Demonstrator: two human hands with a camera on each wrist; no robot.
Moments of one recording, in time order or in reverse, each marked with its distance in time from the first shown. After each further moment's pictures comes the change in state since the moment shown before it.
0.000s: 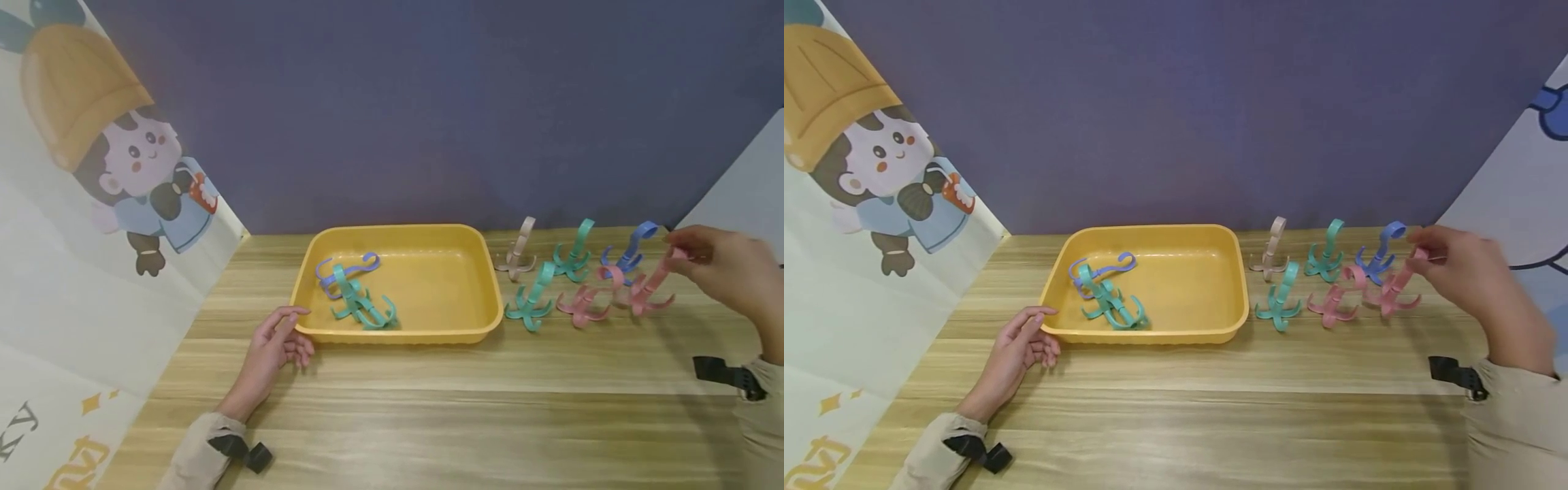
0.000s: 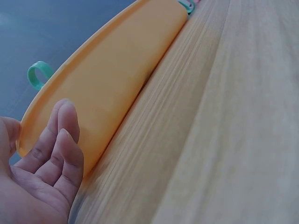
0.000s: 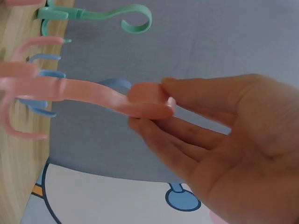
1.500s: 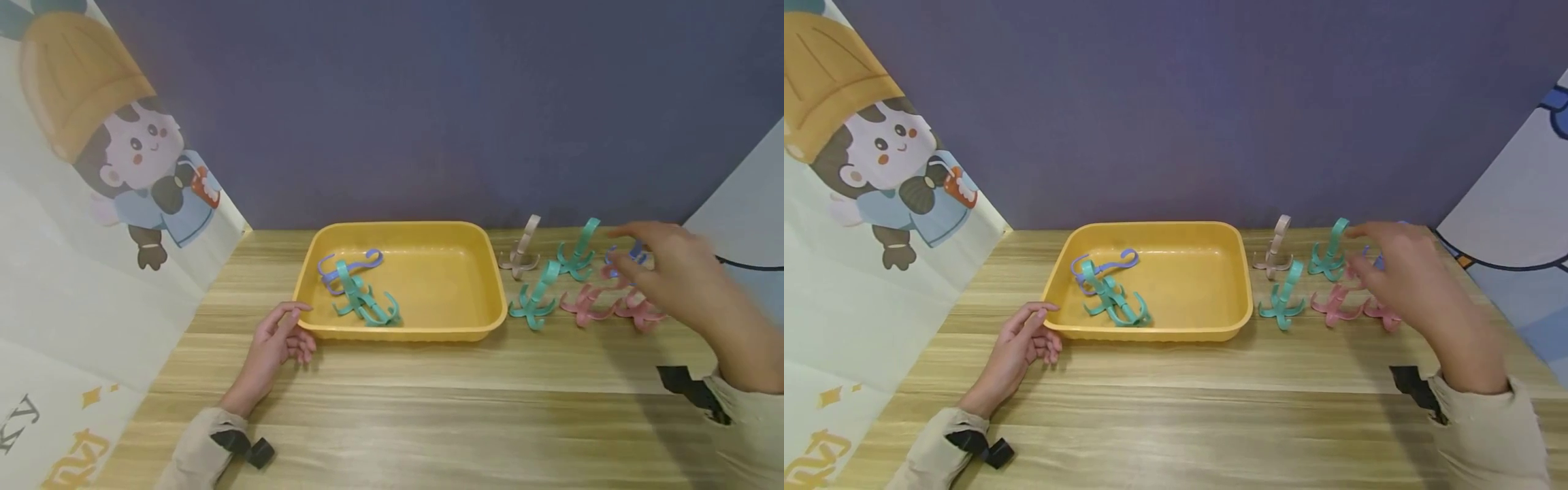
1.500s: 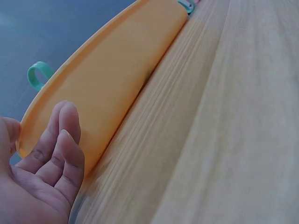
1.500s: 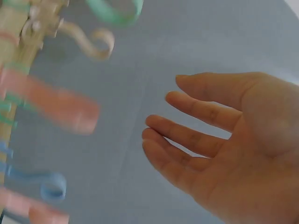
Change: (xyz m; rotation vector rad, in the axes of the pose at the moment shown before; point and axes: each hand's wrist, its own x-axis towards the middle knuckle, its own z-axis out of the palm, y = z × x) left_hand 0.000 0.000 -0.001 0.000 -0.013 0.006; right_hand -0.003 -0.098 -0.001 0.018 0.001 -0.149
